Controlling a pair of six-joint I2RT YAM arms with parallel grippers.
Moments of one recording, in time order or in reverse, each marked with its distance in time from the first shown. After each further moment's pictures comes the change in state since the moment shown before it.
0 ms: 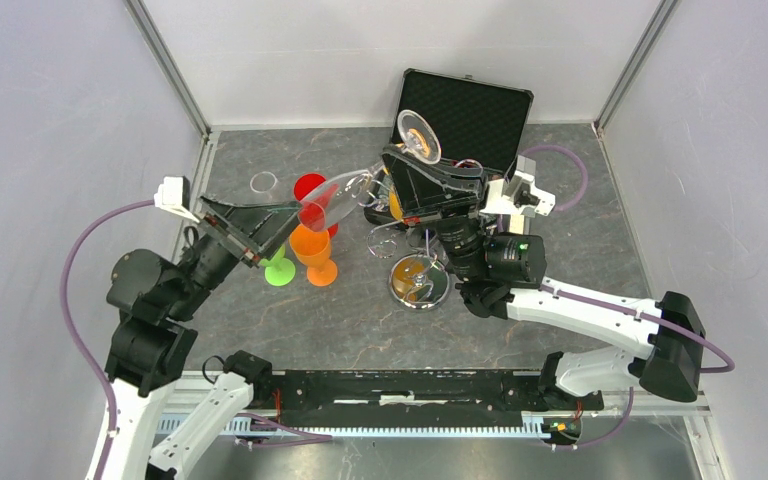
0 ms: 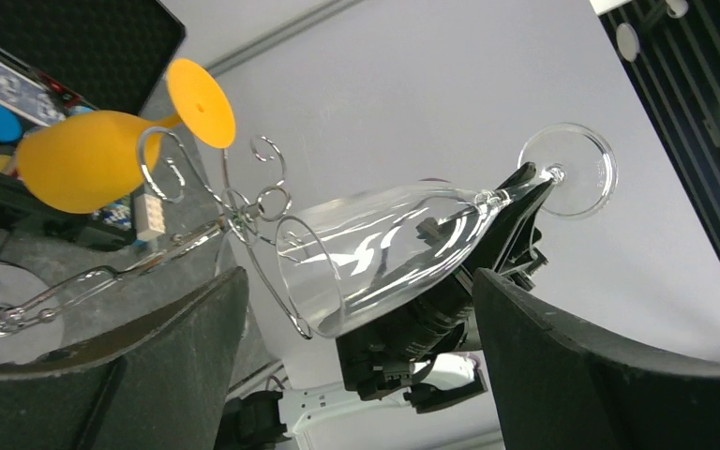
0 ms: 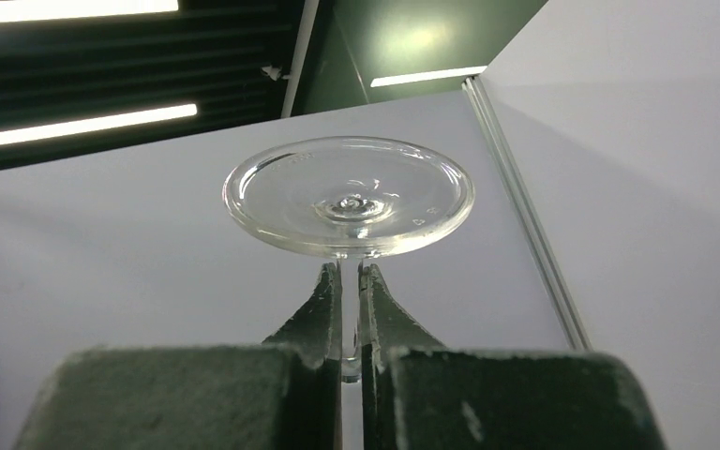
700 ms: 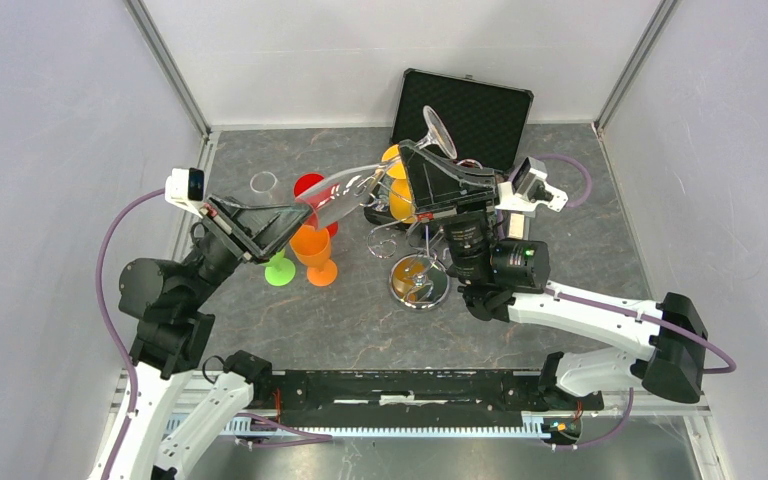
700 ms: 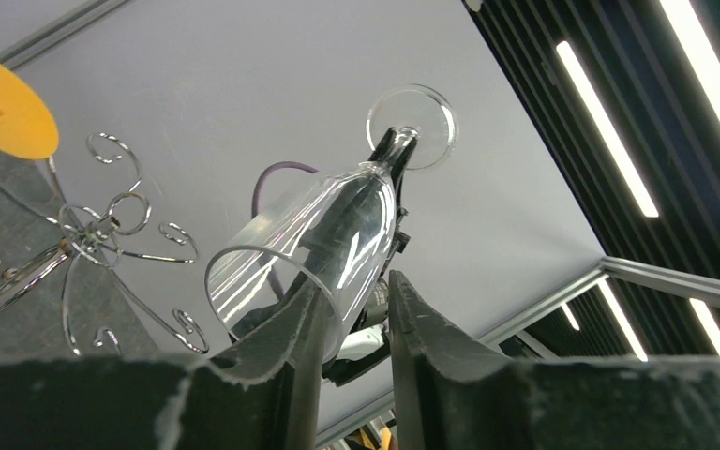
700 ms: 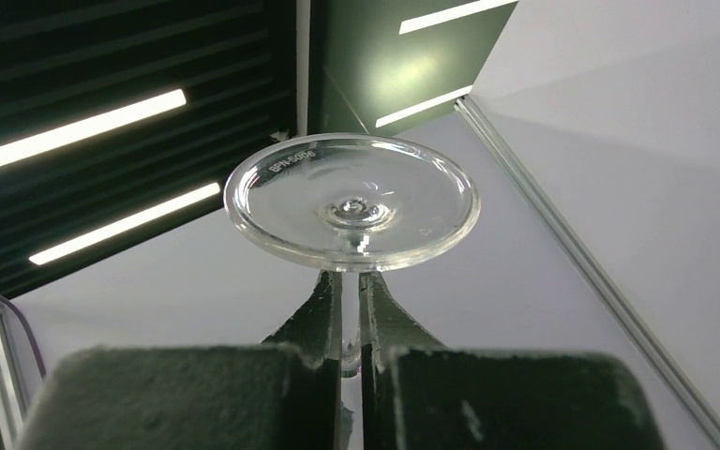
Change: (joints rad) left arm 0.000 0.014 -0.166 0.491 0.187 -0.202; right arm 0.000 -0.013 -0.034 0.073 0.145 0.179
